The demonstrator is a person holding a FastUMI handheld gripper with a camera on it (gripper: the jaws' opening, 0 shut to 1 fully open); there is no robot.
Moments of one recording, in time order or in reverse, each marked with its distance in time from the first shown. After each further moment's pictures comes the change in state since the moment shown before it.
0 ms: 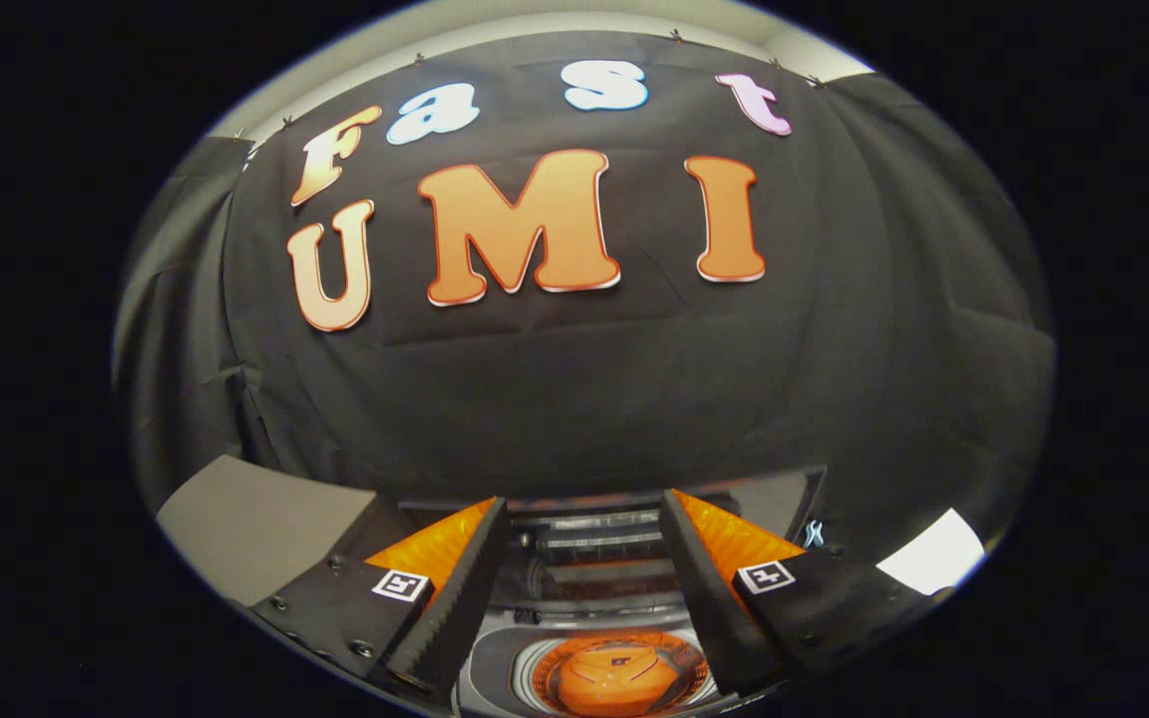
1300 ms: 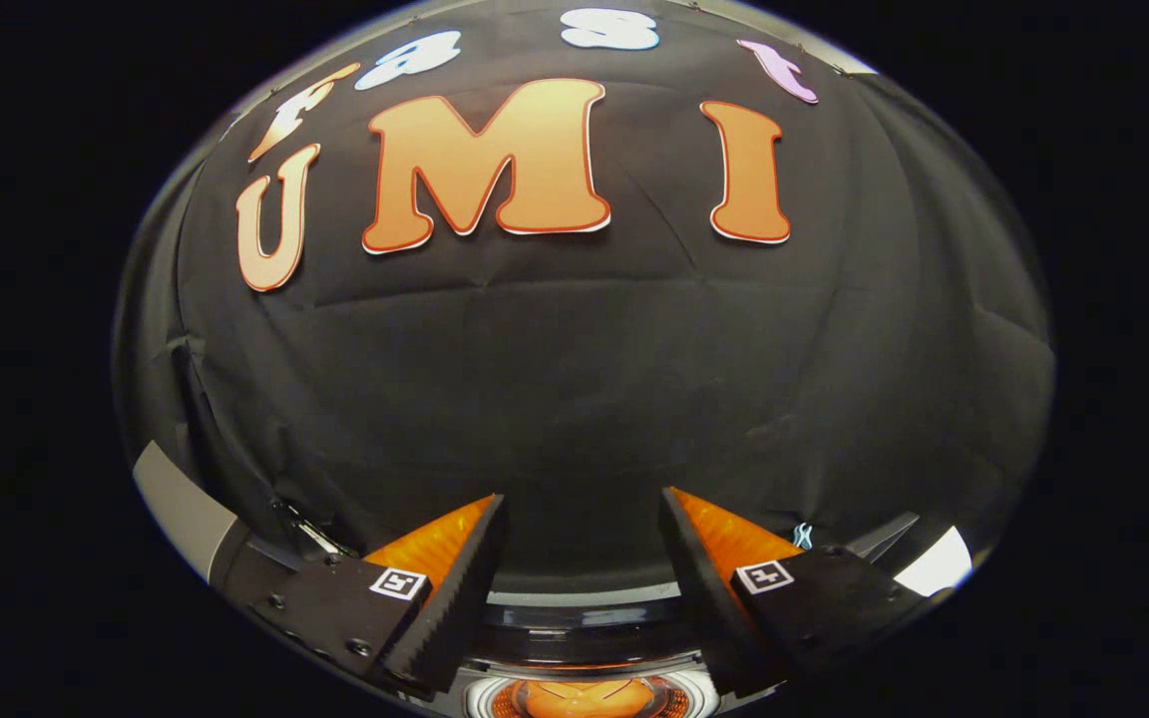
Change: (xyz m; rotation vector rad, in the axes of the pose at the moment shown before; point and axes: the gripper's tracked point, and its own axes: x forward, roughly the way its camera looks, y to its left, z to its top) arm 0.134 -0.036 -0.031 -0.036 0.130 -0.060
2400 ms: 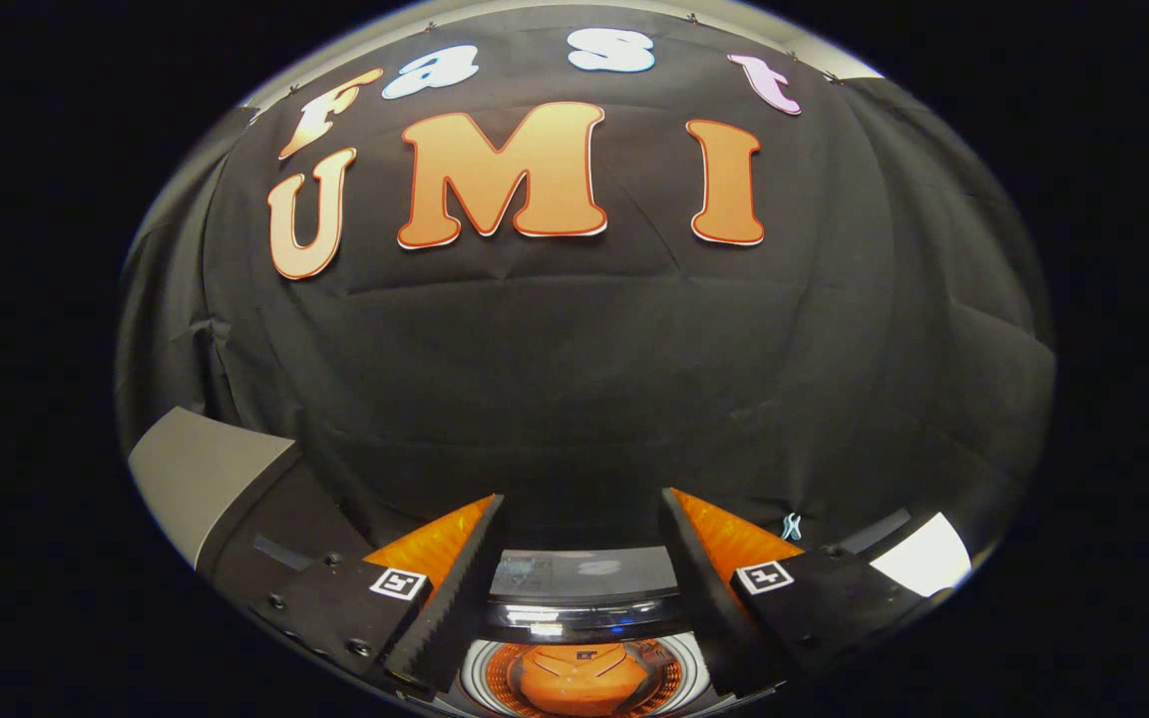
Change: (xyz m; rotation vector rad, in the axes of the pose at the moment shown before) arm -0.093 0.000 -0.047 -0.010 -0.027 -0.002
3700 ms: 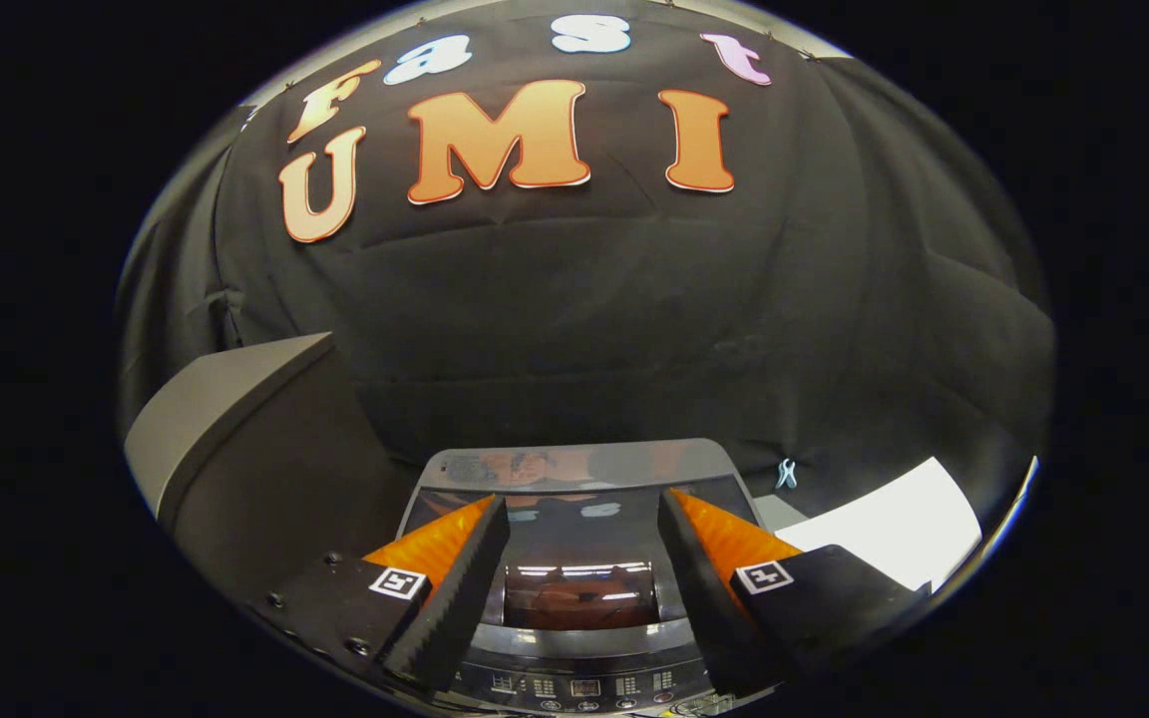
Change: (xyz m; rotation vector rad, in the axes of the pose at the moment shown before) arm -0.082 -0.003 -0.088 0.041 0.093 0.002
